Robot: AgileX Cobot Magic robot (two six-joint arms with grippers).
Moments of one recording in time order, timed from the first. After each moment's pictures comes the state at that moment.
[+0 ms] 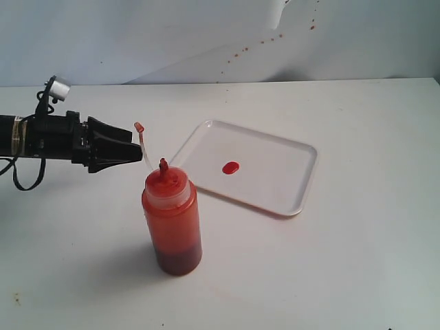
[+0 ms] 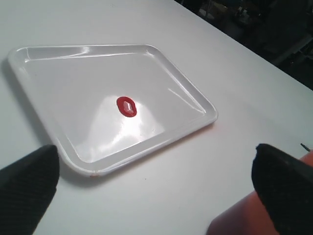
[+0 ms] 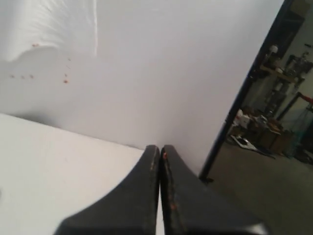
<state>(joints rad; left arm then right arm) 0.12 2.11 -1.14 1.68 -1.21 -1.24 0.56 0.47 -0.40 1.61 -0.72 -2.02</state>
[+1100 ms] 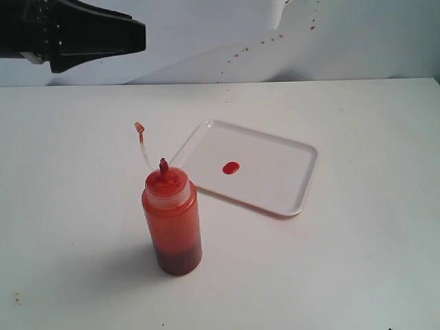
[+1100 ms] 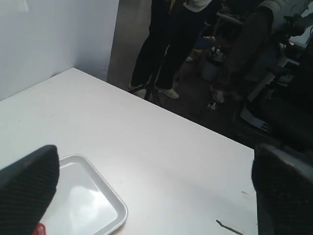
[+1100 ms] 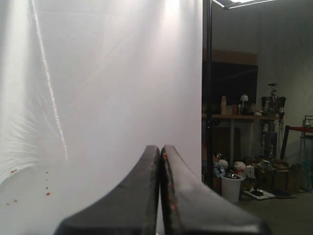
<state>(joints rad) -0.02 1.51 -1.14 1.67 -1.22 -1.67 0.56 0.00 -0.29 1.46 -0.74 -1.82</state>
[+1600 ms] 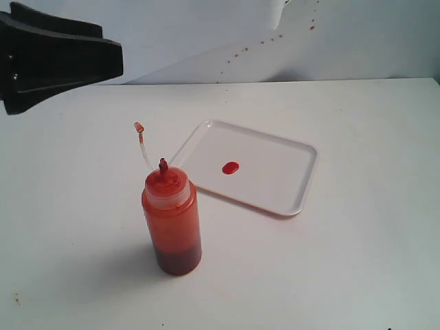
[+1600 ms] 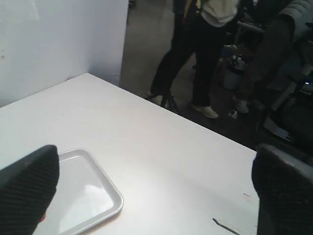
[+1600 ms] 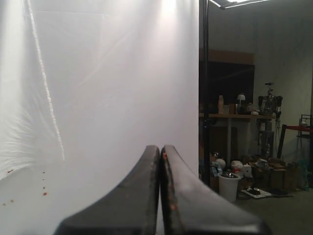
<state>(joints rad) -0.02 1.20 -0.91 1.67 -1.12 -1.71 0.56 0.00 -0.29 1.46 -0.75 -1.82</state>
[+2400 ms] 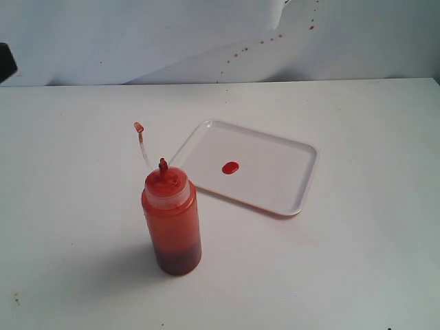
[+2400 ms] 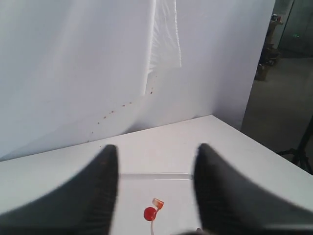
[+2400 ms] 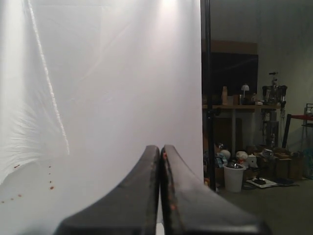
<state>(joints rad) -0.02 0.74 -0.60 1.66 -0.57 -1.80 0.56 0.00 -0.29 1.50 -0.75 -1.82</state>
